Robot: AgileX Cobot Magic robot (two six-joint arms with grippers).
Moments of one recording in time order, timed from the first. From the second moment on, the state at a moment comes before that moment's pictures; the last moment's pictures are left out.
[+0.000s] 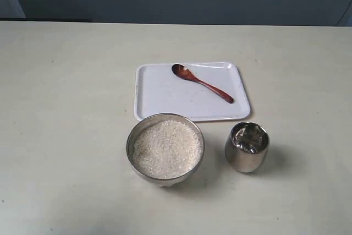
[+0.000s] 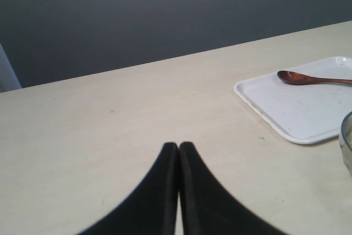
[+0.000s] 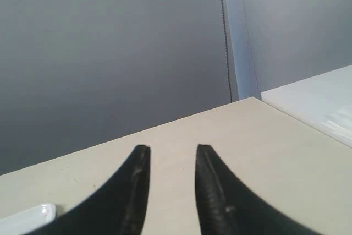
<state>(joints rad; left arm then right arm) -0.32 0.00 0.00 -0.18 0.25 0.28 -0.11 0.00 0.00 -0.09 0.09 0.31</state>
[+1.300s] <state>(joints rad) -0.32 0.00 0.00 -0.18 0.25 0.28 -0.11 0.00 0.00 -0.09 0.10 0.31</state>
